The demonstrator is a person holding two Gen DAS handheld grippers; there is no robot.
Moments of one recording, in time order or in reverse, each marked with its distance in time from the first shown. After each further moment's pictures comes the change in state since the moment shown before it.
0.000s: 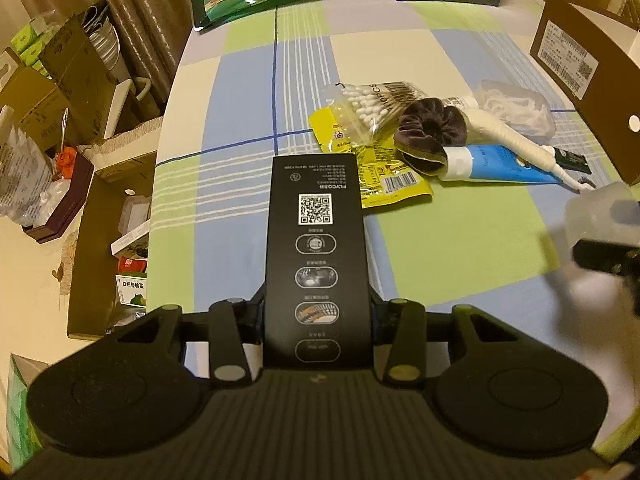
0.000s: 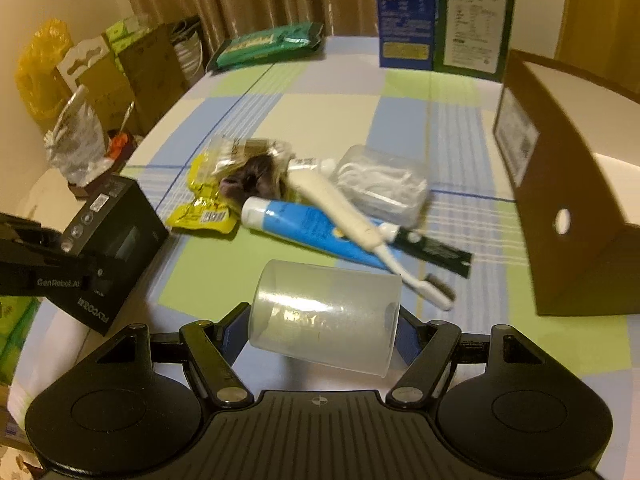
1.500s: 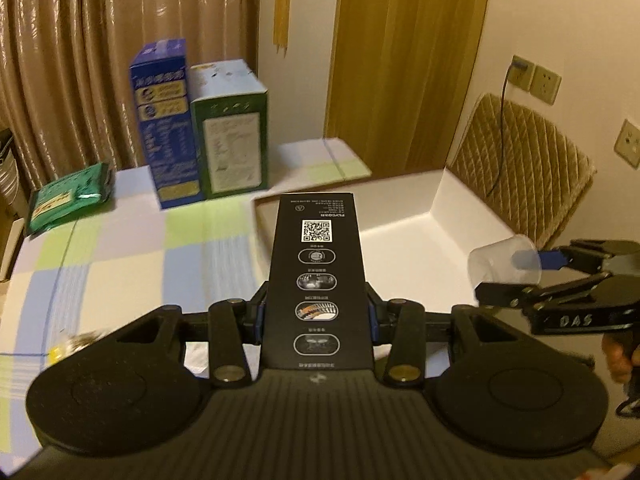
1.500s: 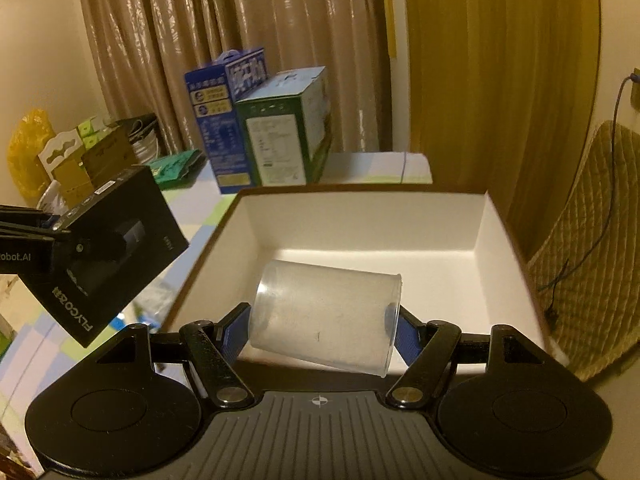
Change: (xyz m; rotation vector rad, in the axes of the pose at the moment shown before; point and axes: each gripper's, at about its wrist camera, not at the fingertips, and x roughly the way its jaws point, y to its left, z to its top) left arm -0.131 -0.290 0.129 0.054 -0.400 -0.269; right arm -0.157 -0.294 0.049 0.001 -0.235 -0.018
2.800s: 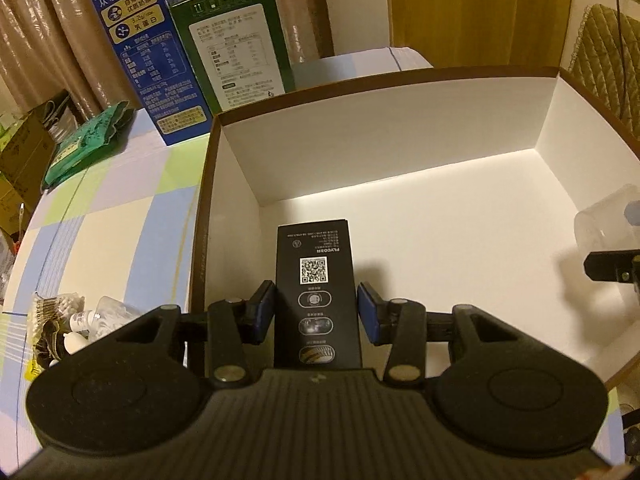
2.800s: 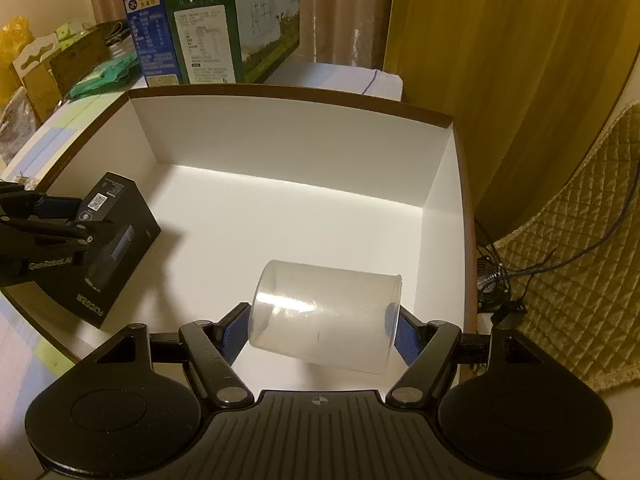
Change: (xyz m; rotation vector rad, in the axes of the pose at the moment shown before) left arm 0.178 -0.061 -0.006 -0.020 0.226 0.327; right arm 0.103 -0.109 0.001 -0.142 0.263 -0.051
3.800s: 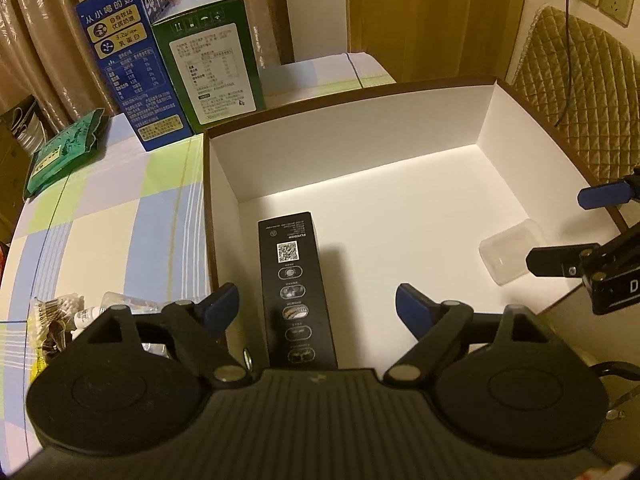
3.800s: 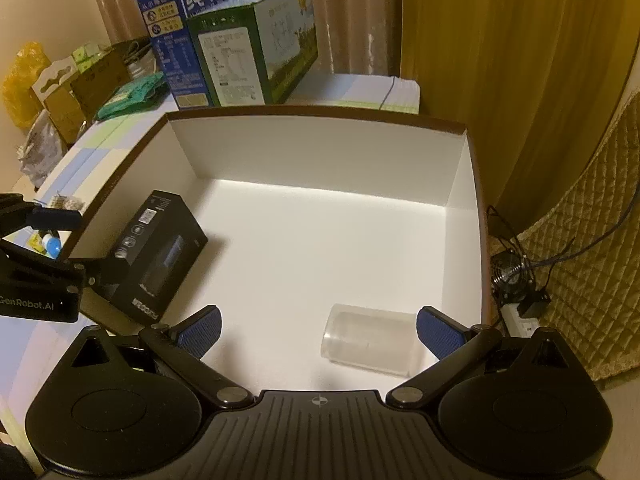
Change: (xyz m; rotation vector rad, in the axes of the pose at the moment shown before) left arm -0.055 0.012 -0.004 0.049 0.019 -0.128; right arm -0.040 0.012 0.001 0.049 -0.018 0.101
